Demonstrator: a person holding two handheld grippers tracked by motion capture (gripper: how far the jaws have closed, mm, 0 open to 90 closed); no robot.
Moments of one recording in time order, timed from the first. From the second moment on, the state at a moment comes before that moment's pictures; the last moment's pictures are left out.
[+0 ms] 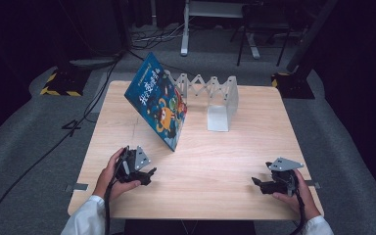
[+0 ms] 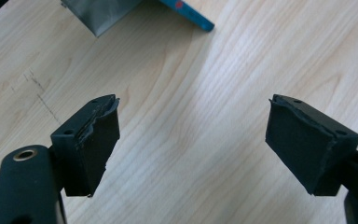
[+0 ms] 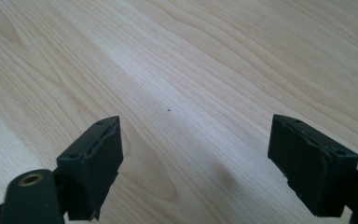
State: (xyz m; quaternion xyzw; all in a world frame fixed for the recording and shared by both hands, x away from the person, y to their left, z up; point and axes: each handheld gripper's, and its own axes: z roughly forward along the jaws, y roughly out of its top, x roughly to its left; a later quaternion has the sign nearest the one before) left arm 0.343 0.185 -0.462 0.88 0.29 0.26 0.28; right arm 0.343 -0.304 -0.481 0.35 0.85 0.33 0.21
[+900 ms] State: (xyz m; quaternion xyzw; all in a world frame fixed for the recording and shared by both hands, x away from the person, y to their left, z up) left arm 0.313 0.244 -0.483 0.87 0.35 0.23 0.28; right arm 0.325 -0.352 -0.492 0.40 0.83 0.33 0.22
